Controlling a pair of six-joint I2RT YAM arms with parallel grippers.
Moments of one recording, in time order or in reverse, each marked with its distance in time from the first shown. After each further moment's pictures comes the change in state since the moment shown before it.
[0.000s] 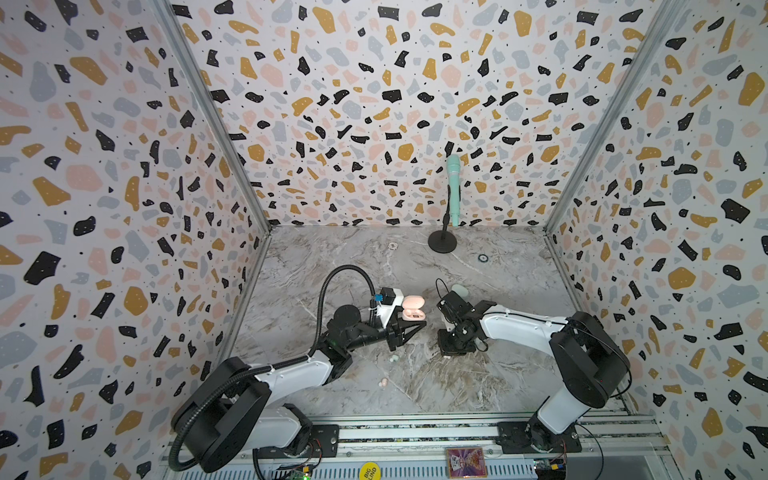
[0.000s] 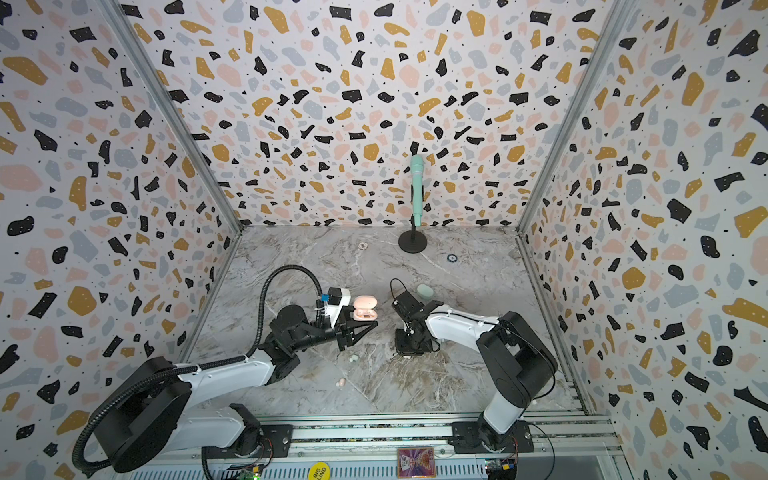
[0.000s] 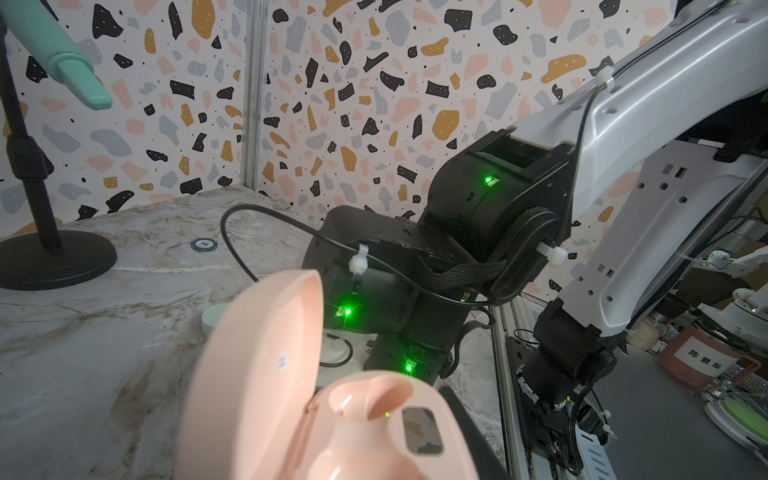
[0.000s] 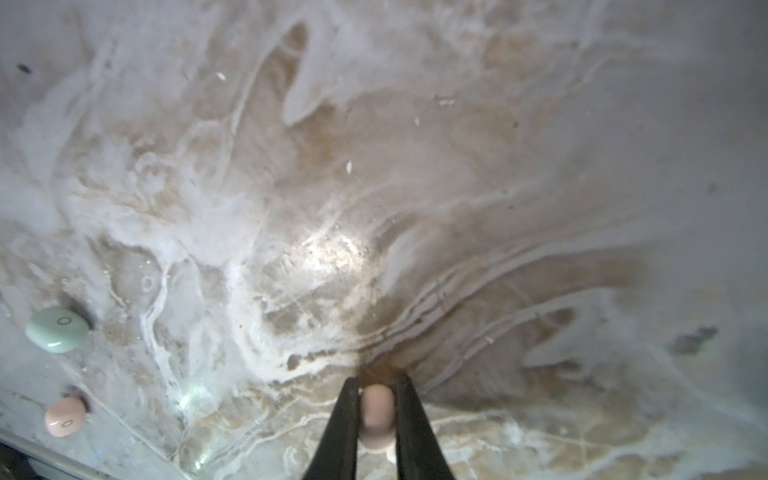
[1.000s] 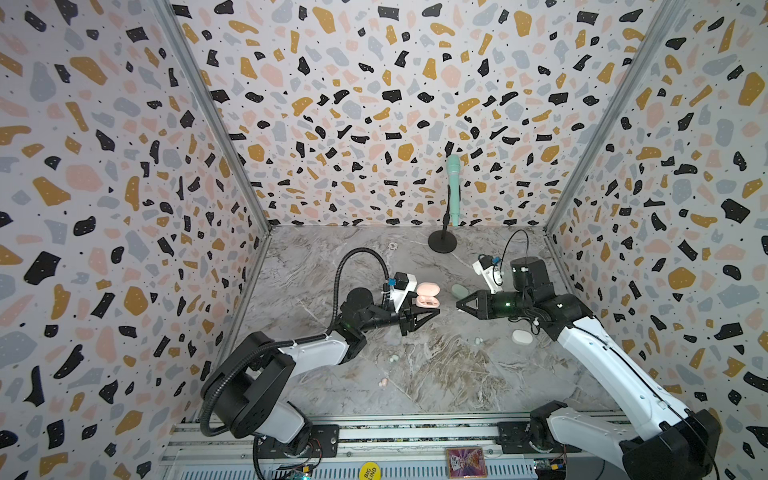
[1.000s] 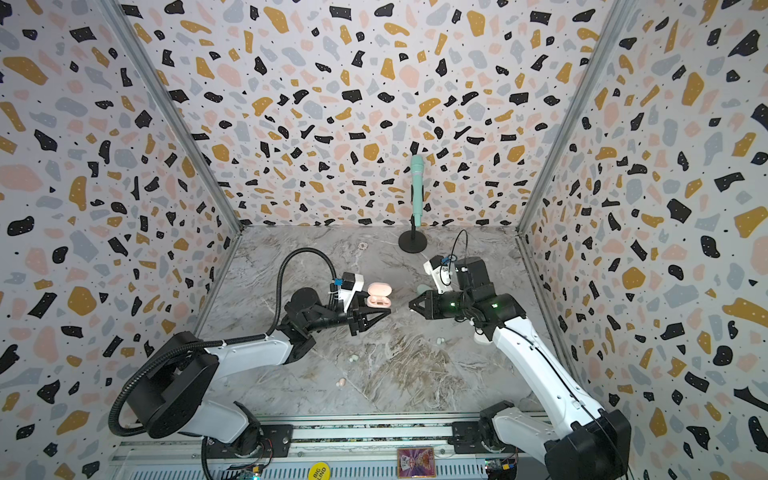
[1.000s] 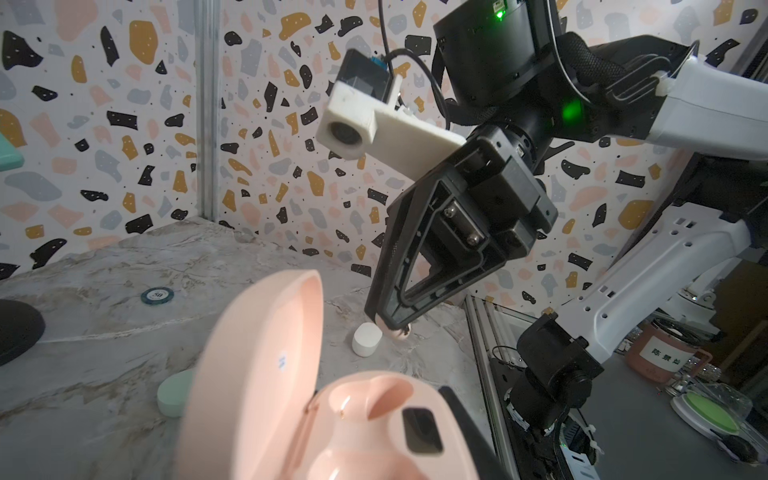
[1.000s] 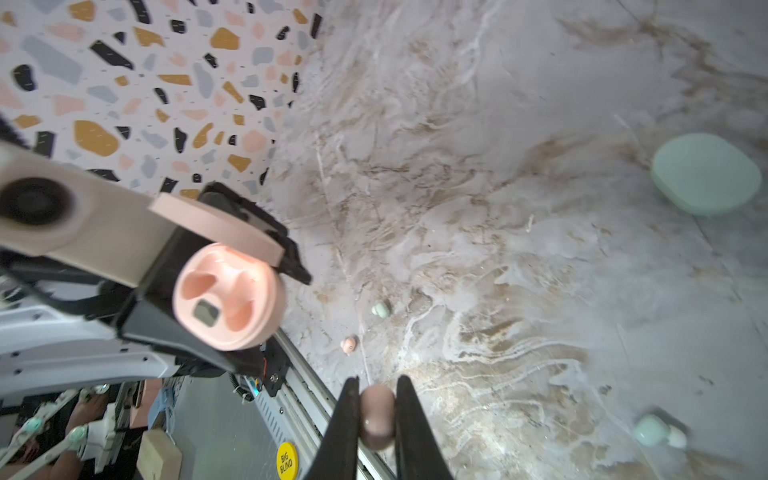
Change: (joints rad) left arm -0.016 0.202 0.206 0.088 0.132 -0.030; right arm -0.348 -0.550 0.099 -0.021 -0.497 -0.279
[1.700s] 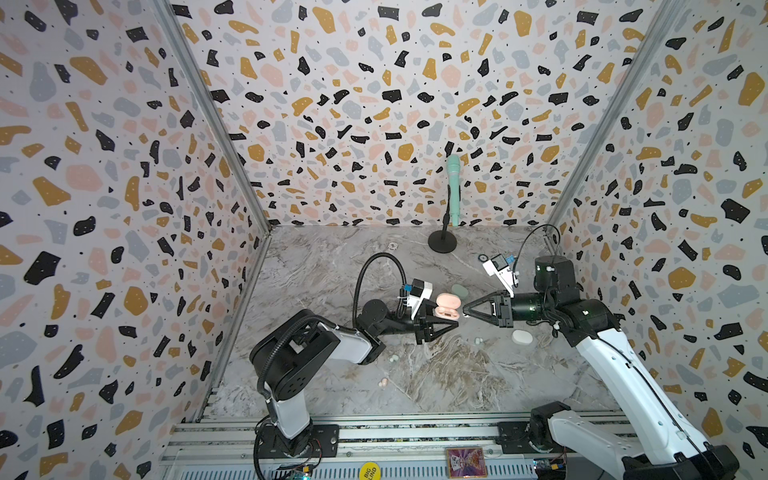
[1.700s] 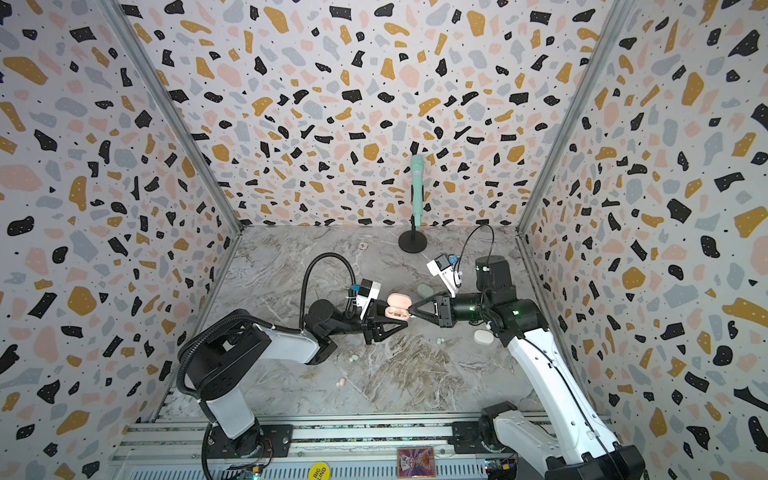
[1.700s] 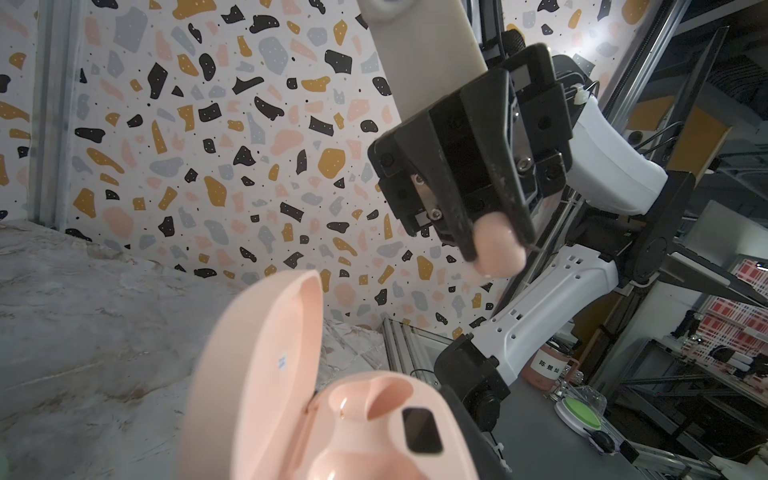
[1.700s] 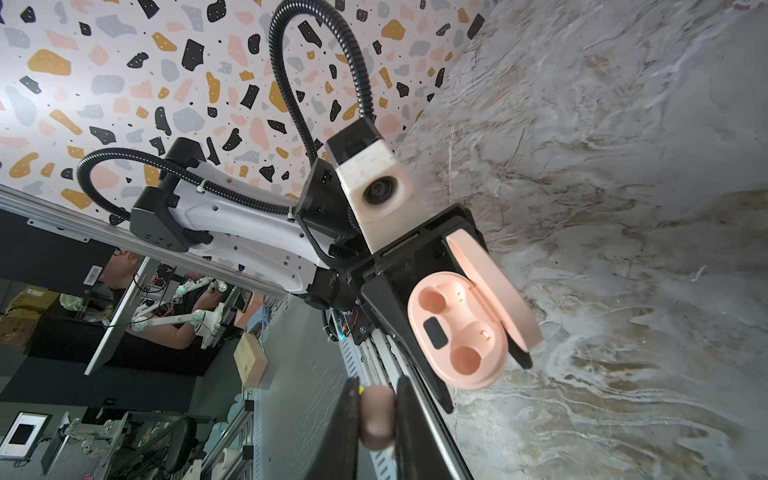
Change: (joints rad) left arm -0.109 0.267 0.048 0.446 0.064 -0.291; right arm -0.067 -0.089 0.037 -0.071 -0.382 -0.115
